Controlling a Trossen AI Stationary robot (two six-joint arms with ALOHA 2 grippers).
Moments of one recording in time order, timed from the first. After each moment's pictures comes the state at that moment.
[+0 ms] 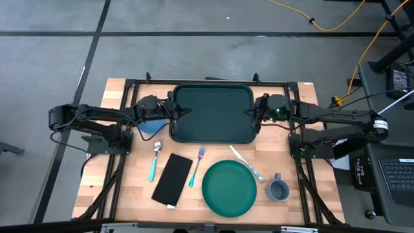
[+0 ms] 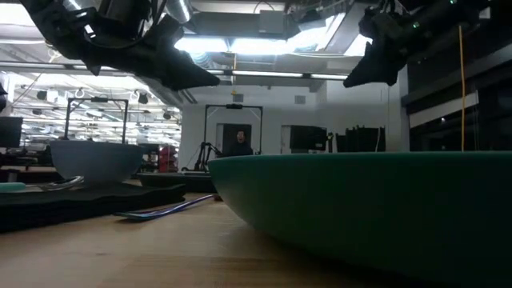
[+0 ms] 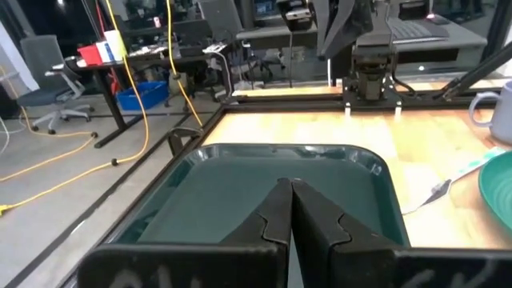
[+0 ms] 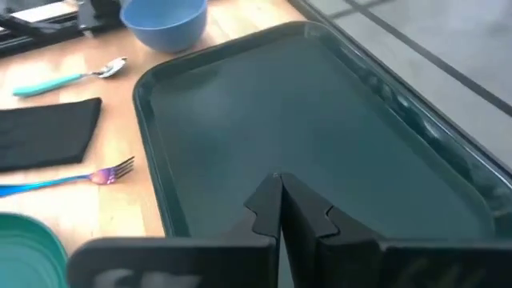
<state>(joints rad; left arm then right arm) 0.34 1.15 0.41 0.60 0.07 0.12 -0.21 0.97 0.72 -0.32 0.14 0.19</state>
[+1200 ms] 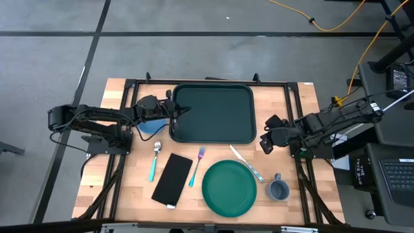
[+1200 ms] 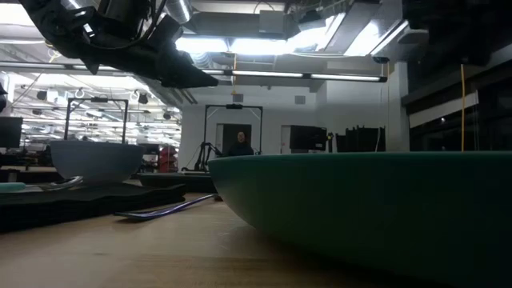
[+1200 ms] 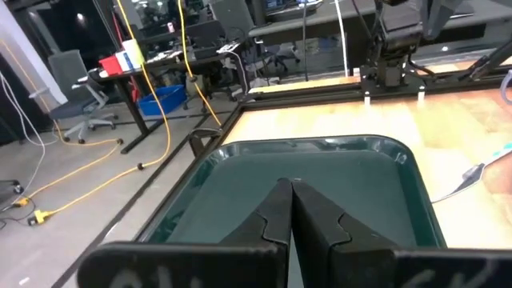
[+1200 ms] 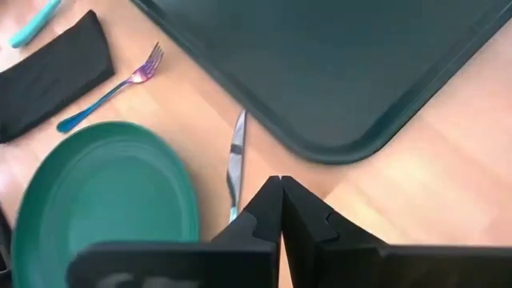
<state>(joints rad) 0.34 1.14 0.41 0.58 0.02 0.21 0.33 0.98 0.90 -0.98 0.34 1.11</state>
